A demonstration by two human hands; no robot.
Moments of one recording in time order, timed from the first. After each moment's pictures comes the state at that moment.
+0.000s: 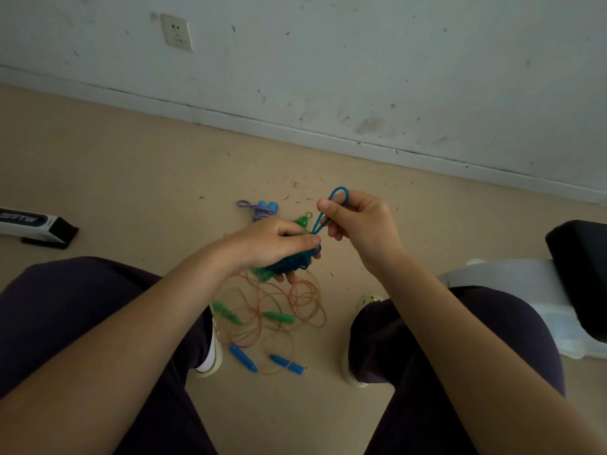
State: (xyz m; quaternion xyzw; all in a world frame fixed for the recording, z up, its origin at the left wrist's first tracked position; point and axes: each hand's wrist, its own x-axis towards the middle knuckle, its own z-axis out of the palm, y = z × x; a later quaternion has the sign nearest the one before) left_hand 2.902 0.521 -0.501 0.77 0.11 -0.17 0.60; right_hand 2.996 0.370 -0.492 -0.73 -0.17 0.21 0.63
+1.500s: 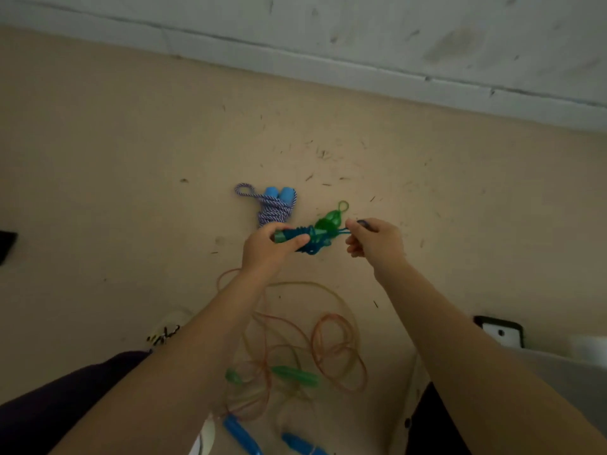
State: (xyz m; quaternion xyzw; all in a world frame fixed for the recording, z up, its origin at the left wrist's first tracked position) left_hand 3.087 0.616 -0.820 0.72 0.42 -0.01 0.55; right_hand 3.200 0.455 -0.798 -0.79 0.08 0.28 0.54
